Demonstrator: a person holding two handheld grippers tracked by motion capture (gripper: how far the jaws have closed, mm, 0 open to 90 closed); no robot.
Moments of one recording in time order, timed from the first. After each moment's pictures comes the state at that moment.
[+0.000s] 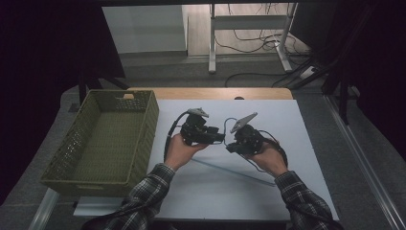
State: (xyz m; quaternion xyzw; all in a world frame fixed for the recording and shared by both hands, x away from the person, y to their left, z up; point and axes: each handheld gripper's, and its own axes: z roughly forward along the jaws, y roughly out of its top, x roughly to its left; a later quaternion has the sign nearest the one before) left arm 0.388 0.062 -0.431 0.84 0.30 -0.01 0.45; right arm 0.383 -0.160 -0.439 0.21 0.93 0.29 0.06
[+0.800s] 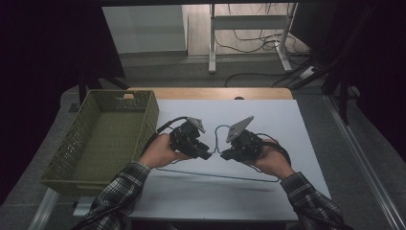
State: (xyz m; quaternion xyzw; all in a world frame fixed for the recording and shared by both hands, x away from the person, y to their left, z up) left arm 0.363 0.074 -0.413 0.94 0.17 -0.07 0.30; right arm 0.348 -0.145 -0.408 0.09 0.95 0.30 0.04
